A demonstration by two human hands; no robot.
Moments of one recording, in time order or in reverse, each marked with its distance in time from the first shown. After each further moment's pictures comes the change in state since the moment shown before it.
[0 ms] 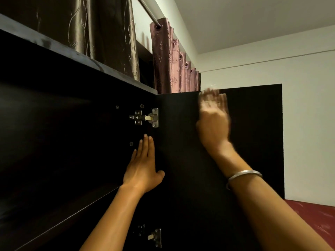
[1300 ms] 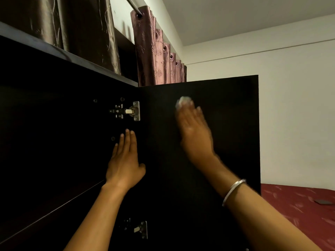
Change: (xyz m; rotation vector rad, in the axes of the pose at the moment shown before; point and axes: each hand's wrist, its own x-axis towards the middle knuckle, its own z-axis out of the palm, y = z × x) left_hand -0.005 0.005 -0.001 0.005 0.011 -0.035; right_hand -0.062 0.015 0.005 0.102 -0.093 -0.156
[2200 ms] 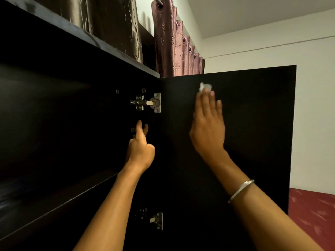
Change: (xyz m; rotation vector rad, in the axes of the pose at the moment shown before) left_hand -0.002 -0.006 -0.019 -0.881 0.084 -0.196; right_hand 0.013 -0.026 0.011 -0.061 -0.030 0.081
